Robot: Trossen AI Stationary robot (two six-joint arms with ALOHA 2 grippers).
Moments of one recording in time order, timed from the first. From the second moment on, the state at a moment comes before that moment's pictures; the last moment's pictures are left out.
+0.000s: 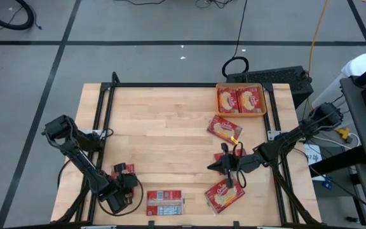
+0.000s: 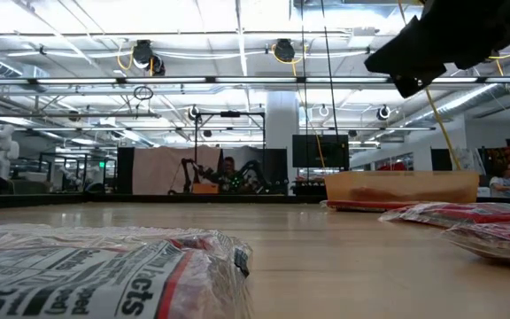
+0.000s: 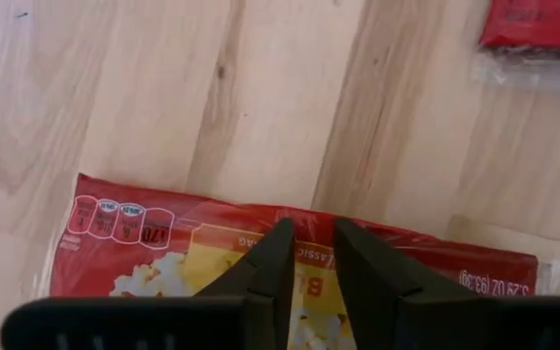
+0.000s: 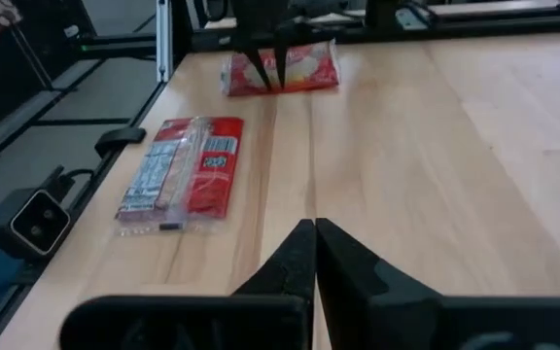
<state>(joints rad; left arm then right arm) -0.95 1.68 0.84 -0.72 -0.32 -1.18 0.51 1.31 0.50 0.40 0.37 0.30</state>
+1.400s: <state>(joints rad) -0.97 1.61 0.78 -0.92 -0.29 -1.11 0.53 1.34 0.50 0.40 0.37 0.36</state>
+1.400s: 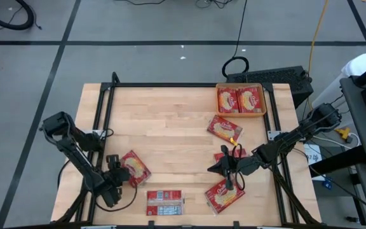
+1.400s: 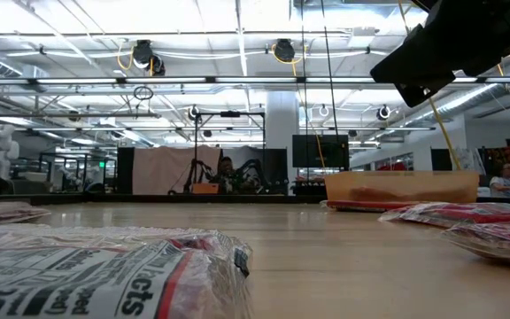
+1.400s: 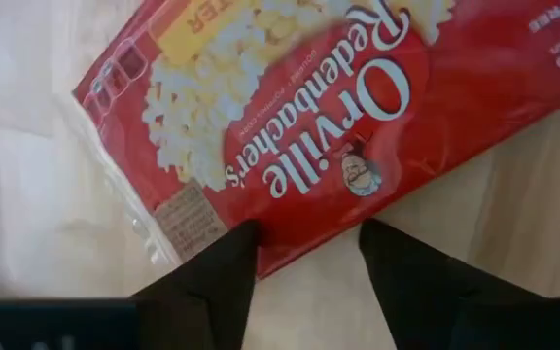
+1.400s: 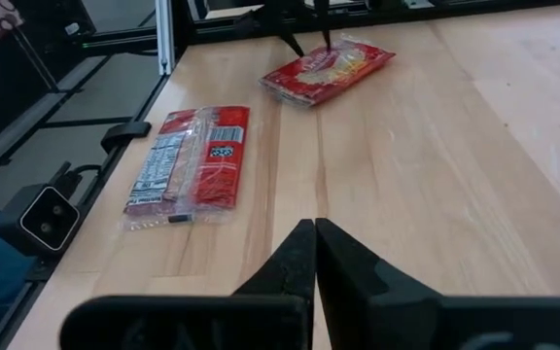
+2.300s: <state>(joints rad) -0.94 1.61 0.81 -0.84 -0.34 -1.12 0.55 1.34 0.50 0.41 0.38 0.38</state>
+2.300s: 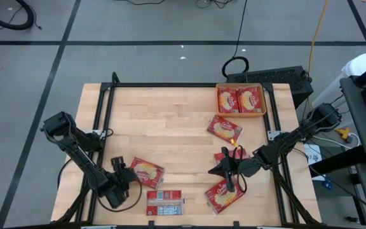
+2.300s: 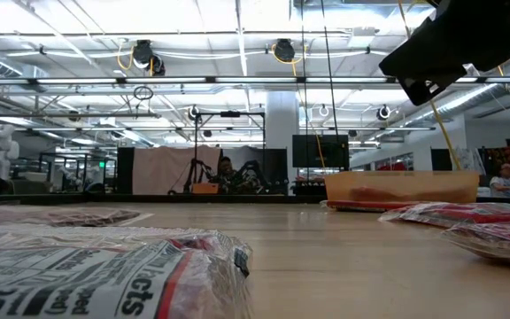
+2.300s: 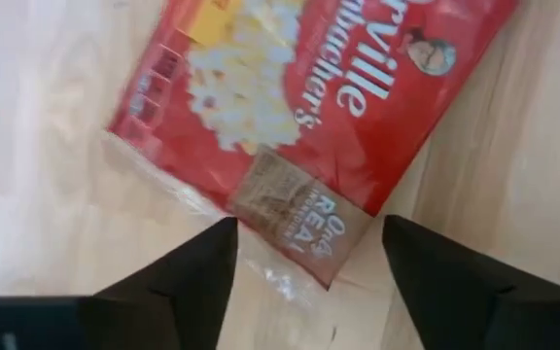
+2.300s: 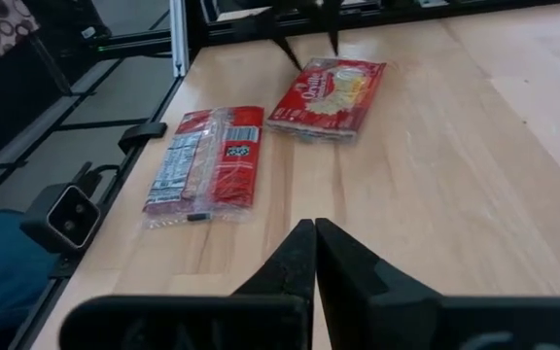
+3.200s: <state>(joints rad) -0.75 1.61 0.85 -0.74 -0.60 -1.21 0.54 1.60 0.87 0.34 0.65 0.05</state>
